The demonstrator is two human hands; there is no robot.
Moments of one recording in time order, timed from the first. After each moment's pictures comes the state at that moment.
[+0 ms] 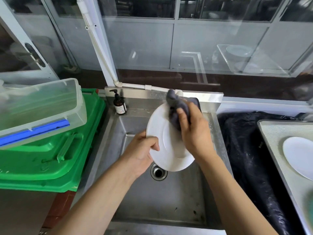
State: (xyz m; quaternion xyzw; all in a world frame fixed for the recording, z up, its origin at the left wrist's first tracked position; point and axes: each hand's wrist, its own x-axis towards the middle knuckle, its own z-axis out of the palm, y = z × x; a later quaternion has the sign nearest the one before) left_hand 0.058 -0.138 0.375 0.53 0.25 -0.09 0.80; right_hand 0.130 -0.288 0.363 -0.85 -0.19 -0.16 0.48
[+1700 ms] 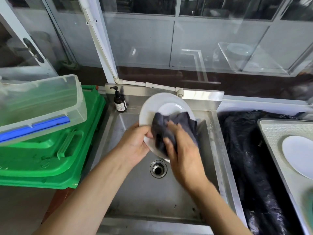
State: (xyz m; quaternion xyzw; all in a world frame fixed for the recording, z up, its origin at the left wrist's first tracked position) left_hand 0.072 -0.123 0.380 0.48 0.27 -0.07 0.83; right_hand 0.062 -0.275 0.334 -0.85 -0.26 -0.14 0.44
